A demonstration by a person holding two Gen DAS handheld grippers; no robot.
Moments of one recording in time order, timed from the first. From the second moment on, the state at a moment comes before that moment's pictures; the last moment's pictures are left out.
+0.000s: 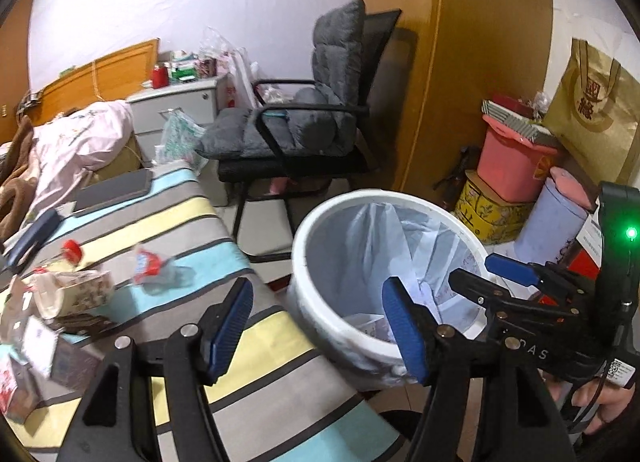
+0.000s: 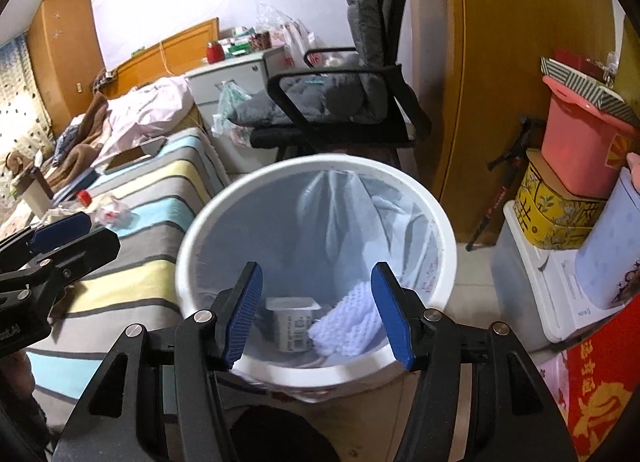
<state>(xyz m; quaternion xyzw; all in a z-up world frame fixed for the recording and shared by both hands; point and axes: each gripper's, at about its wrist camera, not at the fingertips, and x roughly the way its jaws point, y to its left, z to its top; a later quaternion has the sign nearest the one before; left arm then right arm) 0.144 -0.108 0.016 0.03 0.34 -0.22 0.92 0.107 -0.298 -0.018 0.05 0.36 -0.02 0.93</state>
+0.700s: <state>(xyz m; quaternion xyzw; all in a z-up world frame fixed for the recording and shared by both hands) 0.085 0.041 0.021 -0.01 0.30 -0.09 0.95 0.090 -0.202 -0.012 0.02 0.34 0.09 0.94</state>
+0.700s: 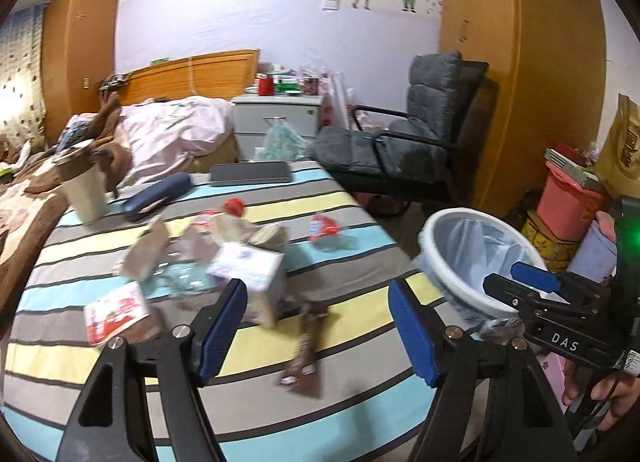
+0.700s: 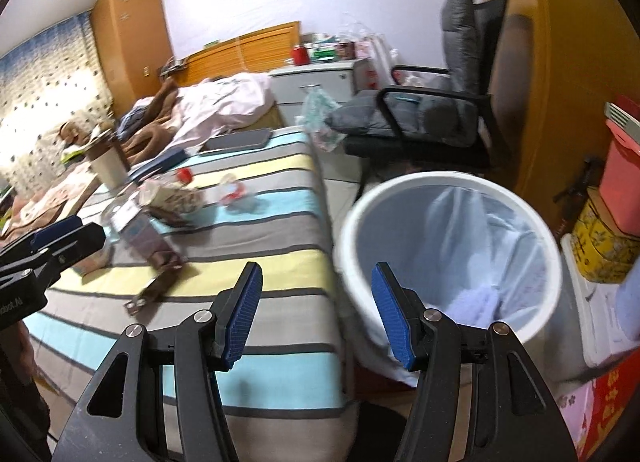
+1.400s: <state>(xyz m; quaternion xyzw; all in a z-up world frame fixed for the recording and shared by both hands) 0.064 0.176 -0.012 -0.07 0.32 0.02 0.94 0.096 -0.100 -0.033 0.00 0.37 0.17 0.91</state>
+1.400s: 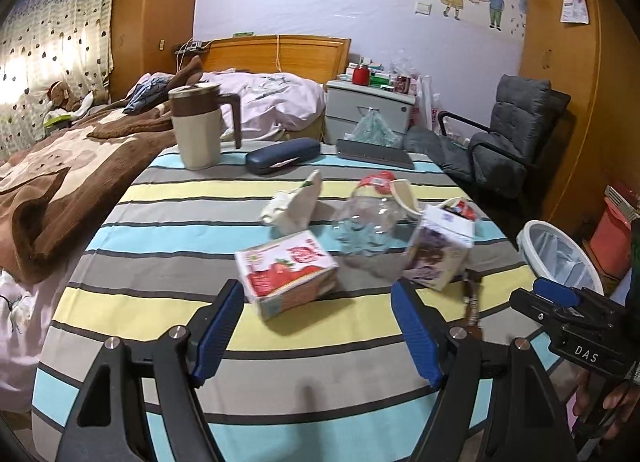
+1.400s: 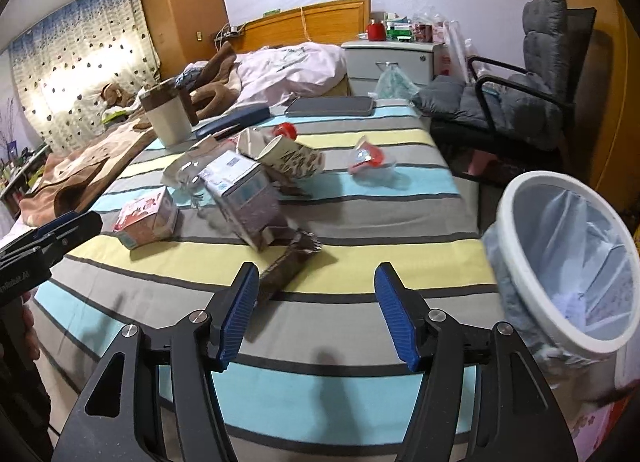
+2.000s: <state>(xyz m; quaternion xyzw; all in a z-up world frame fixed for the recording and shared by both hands) 0.095 0.213 -0.040 -0.08 0.36 0.01 0.93 0.114 -0.065 -0.053 -0.05 0.41 0.13 0.90</state>
